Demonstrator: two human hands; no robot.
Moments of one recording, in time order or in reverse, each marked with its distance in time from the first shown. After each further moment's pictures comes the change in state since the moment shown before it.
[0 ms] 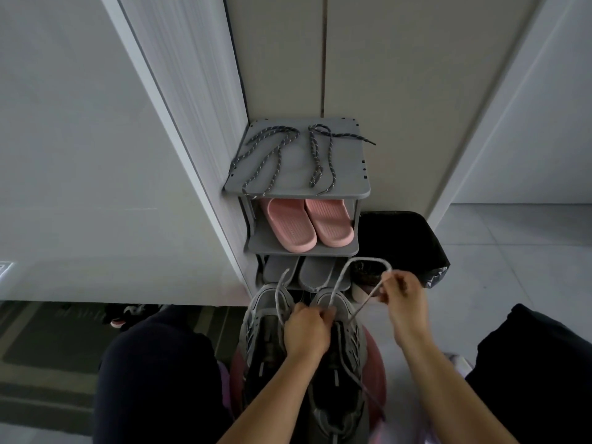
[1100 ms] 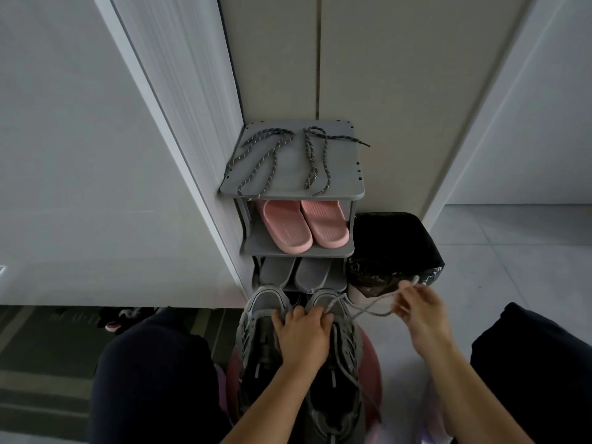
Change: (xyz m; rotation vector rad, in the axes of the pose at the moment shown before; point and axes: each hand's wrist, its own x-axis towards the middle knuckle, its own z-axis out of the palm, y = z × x) left_hand -0.013 -0.001 0.004 0.296 0.009 0.078; right_hand 0.009 0.008 -0.035 0.308 0.015 0.262
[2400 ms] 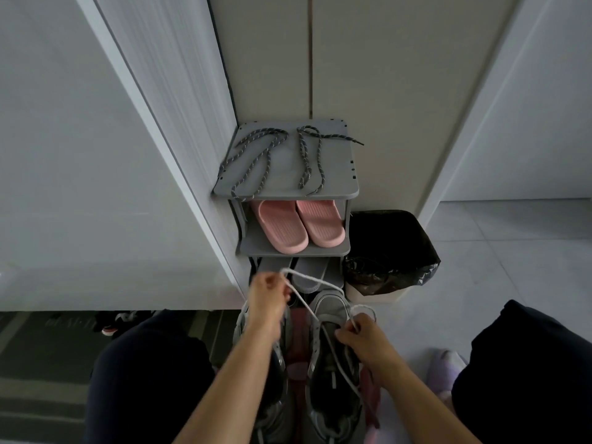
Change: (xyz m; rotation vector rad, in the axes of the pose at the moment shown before) left_hand 0.033 -0.018 -0.052 -1.046 0.197 -0.272; right_hand -0.035 0.053 0.026 -0.785 -0.407 0.015
